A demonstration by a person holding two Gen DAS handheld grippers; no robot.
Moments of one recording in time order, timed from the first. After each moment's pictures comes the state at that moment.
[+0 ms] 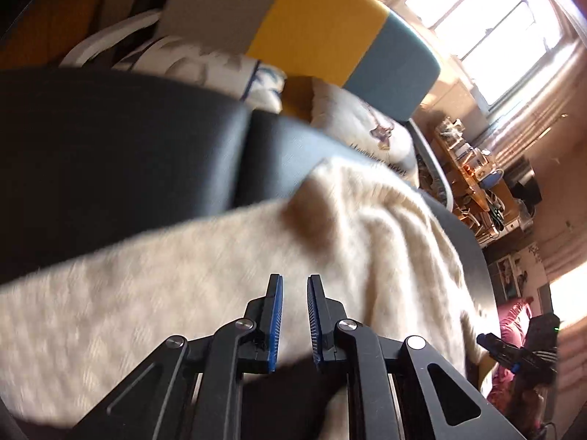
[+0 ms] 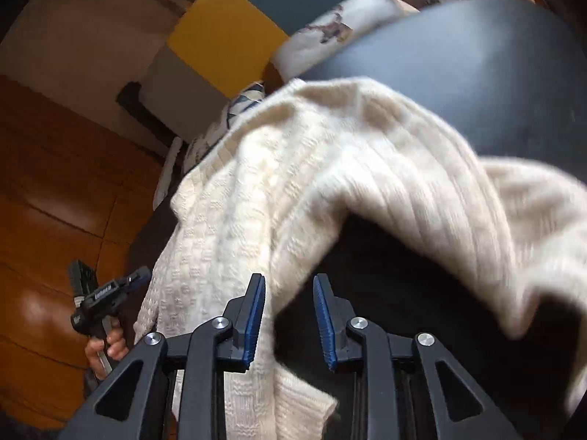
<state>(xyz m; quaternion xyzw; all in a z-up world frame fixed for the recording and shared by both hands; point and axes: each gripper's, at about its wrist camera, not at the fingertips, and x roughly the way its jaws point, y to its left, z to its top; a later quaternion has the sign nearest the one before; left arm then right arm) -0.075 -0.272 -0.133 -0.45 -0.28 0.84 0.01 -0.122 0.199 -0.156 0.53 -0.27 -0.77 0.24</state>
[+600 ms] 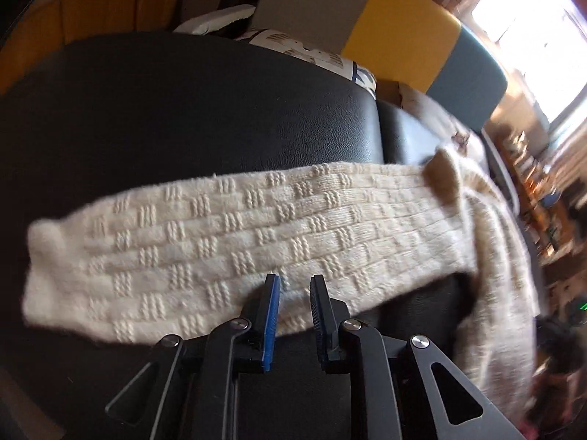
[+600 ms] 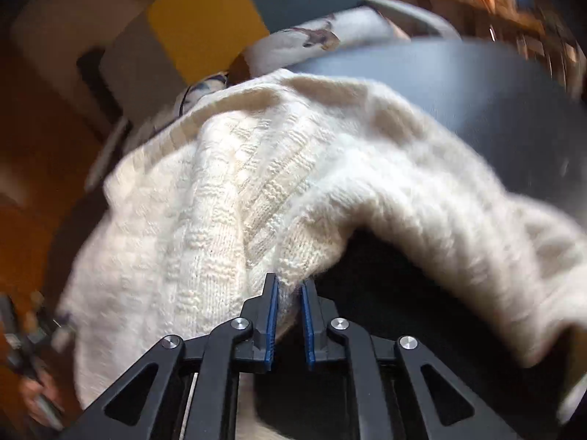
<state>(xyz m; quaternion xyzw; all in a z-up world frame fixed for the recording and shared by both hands) -0.014 -0.319 -0.161 -0.48 -0.20 0.85 -0.12 -0.137 0.123 -0.145 0.51 -0.03 -0.85 0.14</state>
